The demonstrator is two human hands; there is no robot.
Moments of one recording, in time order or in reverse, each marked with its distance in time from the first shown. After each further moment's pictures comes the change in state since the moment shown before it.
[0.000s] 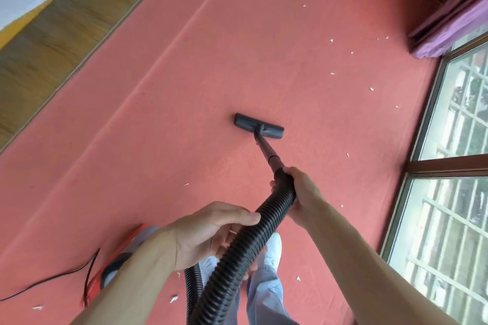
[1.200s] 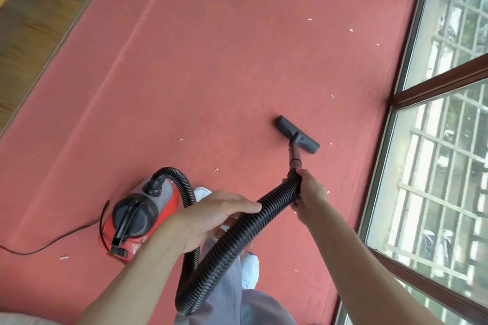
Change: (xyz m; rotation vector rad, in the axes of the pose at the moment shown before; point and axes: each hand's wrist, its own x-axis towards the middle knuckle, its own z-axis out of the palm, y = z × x) left_hand -0.020 -0.153 0.095 0.212 0.131 -0.103; right_hand -0.046 0.166 -0.142 0.214 0.232 0.030
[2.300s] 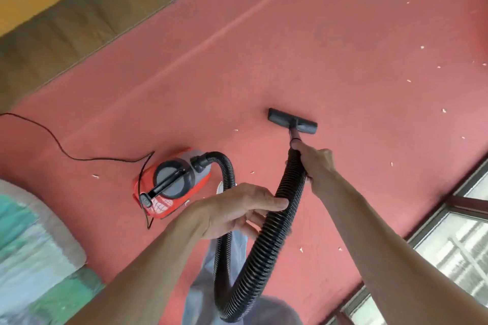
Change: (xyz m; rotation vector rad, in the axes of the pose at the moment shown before) left_hand -0.051 -0.014 -0.075 -0.384 0.018 0.255; right_hand -0.050 -0.024 0.187 -0.882 -0.225 -0.370
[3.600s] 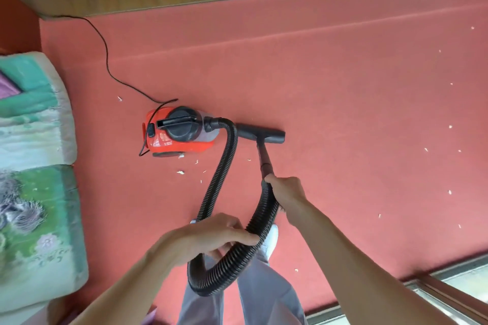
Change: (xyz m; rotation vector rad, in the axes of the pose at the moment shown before) left_hand 0.009 -0.165 0.134 -0.091 0.413 0.031; right_hand -0.048 0.112 -0.050 -0.624 -0.256 -0.206
